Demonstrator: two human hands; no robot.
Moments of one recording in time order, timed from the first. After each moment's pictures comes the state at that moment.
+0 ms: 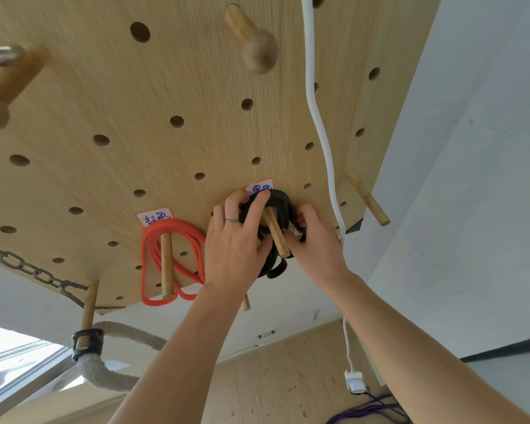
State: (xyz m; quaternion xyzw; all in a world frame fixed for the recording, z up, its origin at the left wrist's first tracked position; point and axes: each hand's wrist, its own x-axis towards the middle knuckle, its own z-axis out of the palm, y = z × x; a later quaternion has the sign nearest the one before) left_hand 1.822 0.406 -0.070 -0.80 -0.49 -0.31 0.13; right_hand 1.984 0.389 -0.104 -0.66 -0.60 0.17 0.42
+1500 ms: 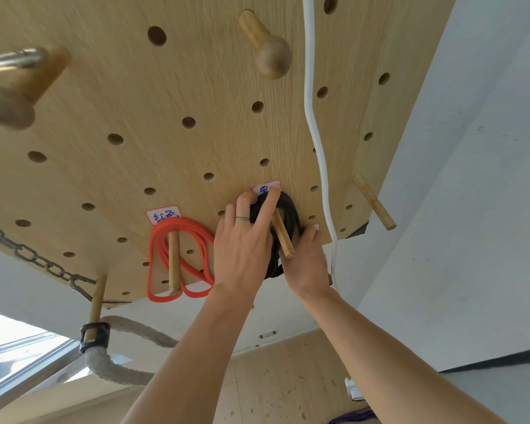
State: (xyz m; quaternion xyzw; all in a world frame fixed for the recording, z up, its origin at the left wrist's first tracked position) left_hand 1.831 0.399 -0.062 -0.79 -0.52 -0.30 0.13; right_hand 1.947 0.385 -0.125 -0.76 -0.51 0.20 0.34
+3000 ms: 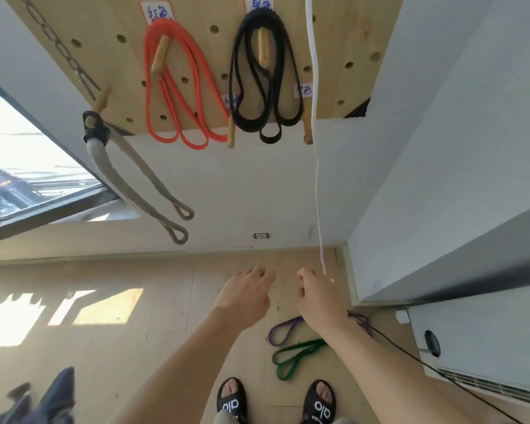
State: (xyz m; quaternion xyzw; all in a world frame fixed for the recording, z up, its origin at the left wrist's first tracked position) left_hand 1.854 0.095 -0.257 -0.80 -0.57 0.10 -0.17; right_hand 2.028 0.088 -0.270 -0.67 -0.67 0.32 0.04
